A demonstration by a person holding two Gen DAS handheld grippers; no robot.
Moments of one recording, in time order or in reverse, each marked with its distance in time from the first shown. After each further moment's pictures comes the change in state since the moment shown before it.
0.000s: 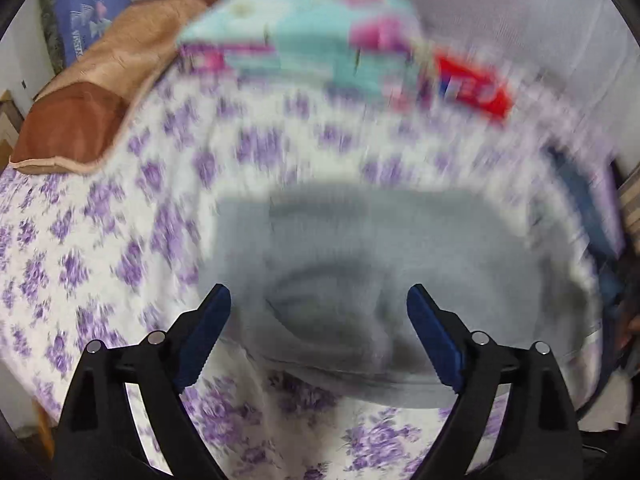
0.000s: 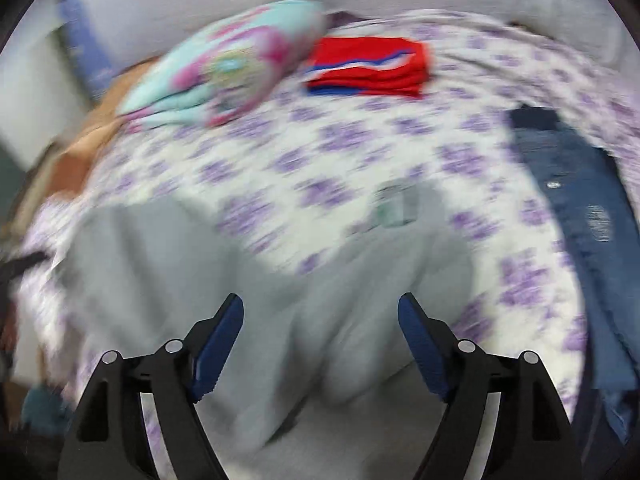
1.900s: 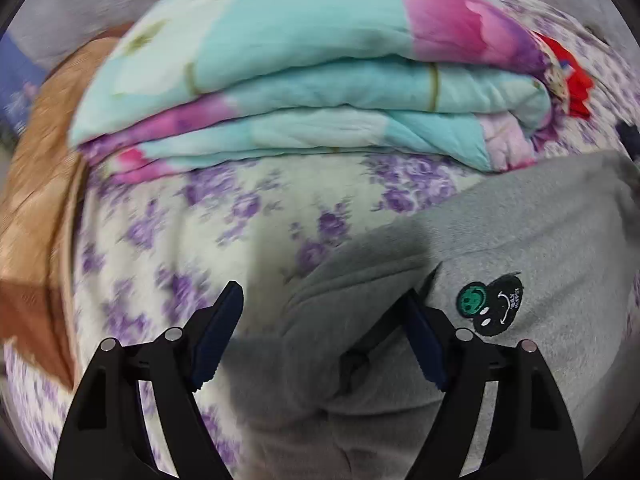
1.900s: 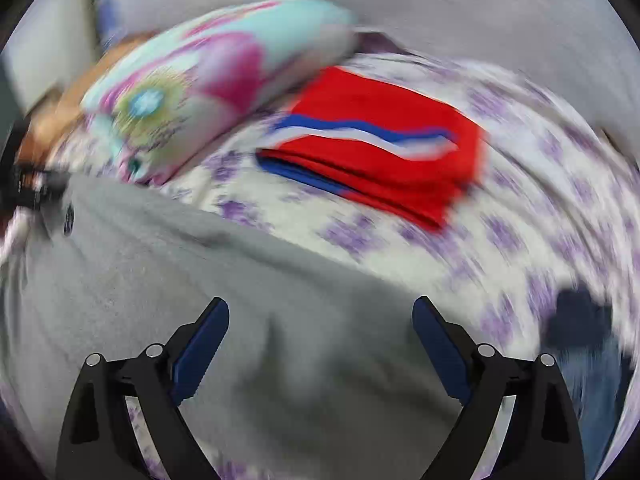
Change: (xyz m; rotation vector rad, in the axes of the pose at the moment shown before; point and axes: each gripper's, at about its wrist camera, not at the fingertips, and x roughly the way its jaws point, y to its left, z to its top) left arm 0.151 0.011 0.209 0.234 0.010 0.066; right arm 0.146 -0.009 0.174 -0.385 -0.039 0.019
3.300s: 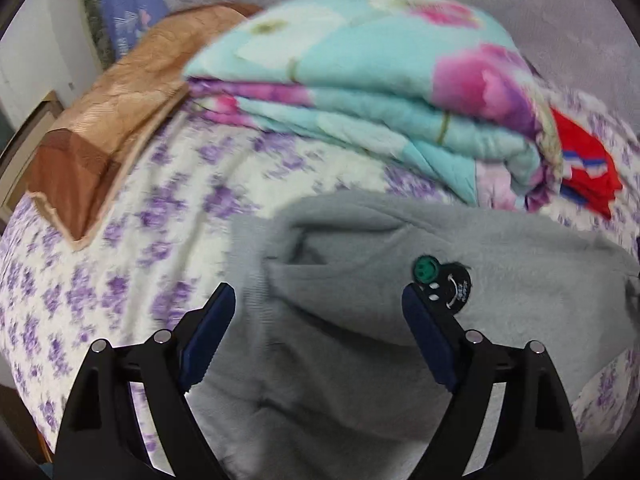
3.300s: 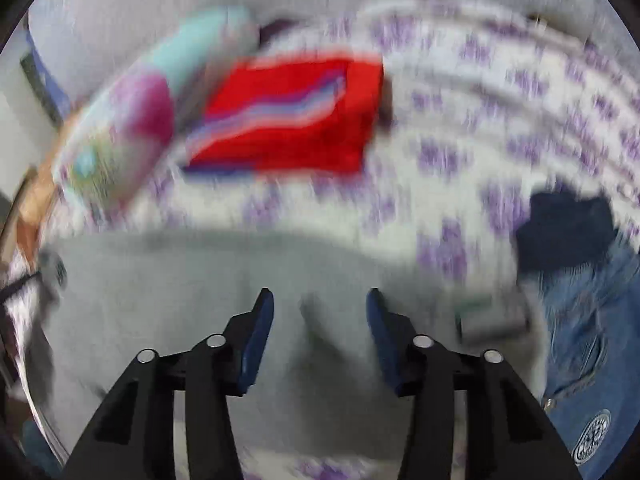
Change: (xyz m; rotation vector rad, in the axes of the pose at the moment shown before) left arm -0.055 -0.032 -0.058 -0.410 -0.089 0.151; right arm -0.001 -0.096 -0.068 0.346 0.089 0.032
